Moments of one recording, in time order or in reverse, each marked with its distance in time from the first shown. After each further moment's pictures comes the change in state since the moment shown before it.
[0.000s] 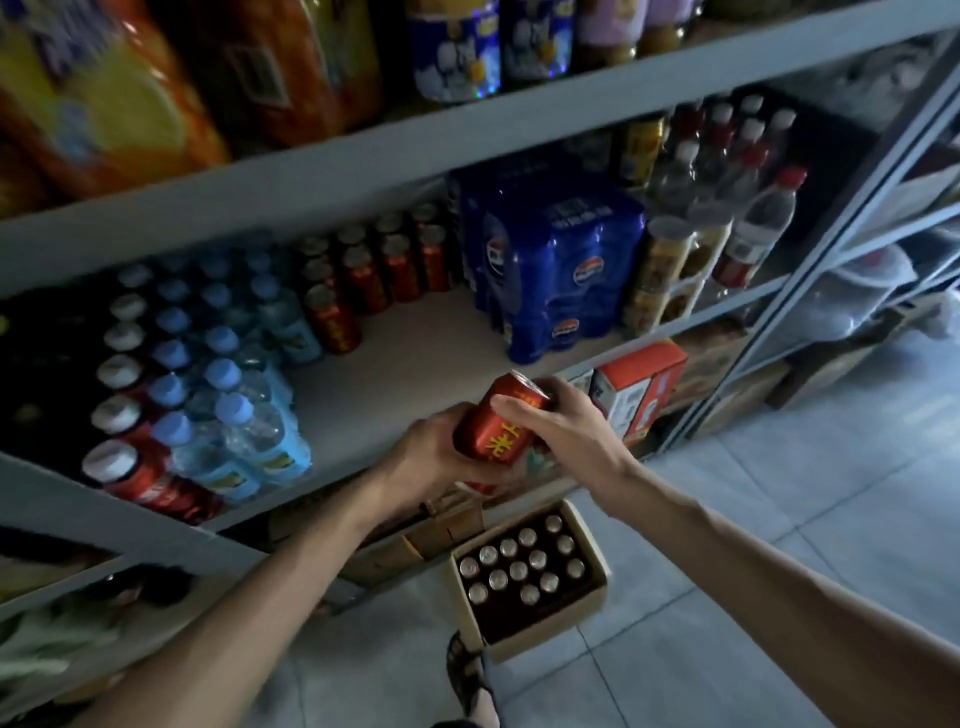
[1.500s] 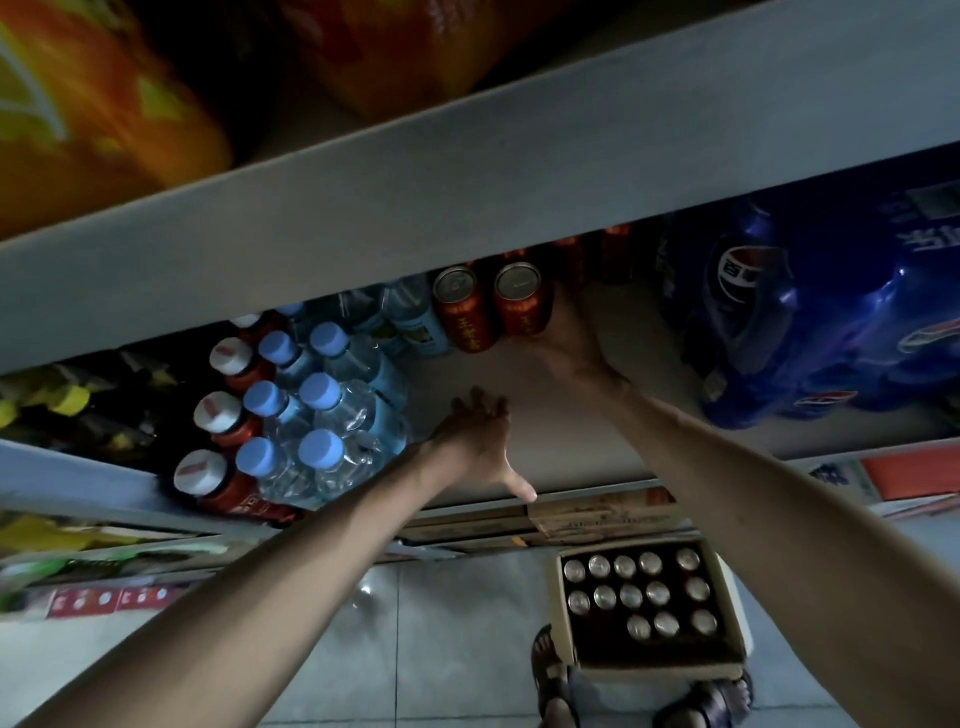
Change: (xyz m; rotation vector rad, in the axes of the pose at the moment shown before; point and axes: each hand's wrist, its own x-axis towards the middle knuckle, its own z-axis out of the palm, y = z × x) left_hand 0.118 -0.120 -0.102 0.844 -0.128 -0.594; right_hand 0.322 0.024 0.149 -0.087 -0.124 -0.459
